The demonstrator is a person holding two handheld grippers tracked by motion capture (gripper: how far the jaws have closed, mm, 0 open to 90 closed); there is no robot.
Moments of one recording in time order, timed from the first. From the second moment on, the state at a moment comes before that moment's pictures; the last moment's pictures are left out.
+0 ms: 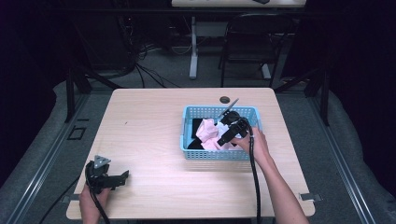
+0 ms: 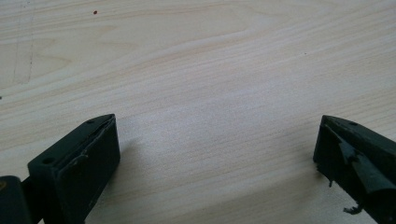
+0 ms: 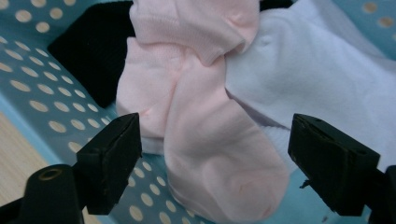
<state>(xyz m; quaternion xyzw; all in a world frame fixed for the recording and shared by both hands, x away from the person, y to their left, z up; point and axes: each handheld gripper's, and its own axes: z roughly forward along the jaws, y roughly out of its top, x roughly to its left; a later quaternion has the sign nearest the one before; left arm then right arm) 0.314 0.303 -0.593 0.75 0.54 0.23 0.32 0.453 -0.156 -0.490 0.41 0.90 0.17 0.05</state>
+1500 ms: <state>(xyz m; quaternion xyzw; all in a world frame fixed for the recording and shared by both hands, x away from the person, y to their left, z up) 0.313 0.303 -0.593 0.75 0.54 0.23 0.31 0.471 -0.138 -0.525 0.44 0.89 0.09 0.02</state>
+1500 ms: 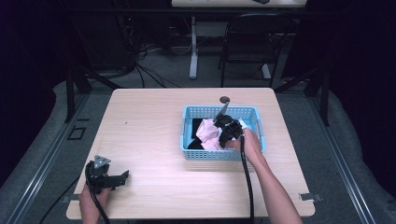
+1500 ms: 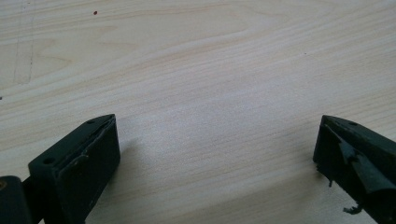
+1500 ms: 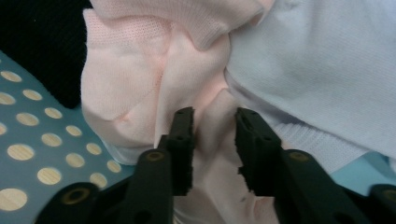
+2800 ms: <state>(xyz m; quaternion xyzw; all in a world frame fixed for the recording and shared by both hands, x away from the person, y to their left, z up) 0.313 0.303 -0.593 0.75 0.54 0.23 0.31 0.450 -0.157 -0.433 0.42 0.89 0.15 0.06</state>
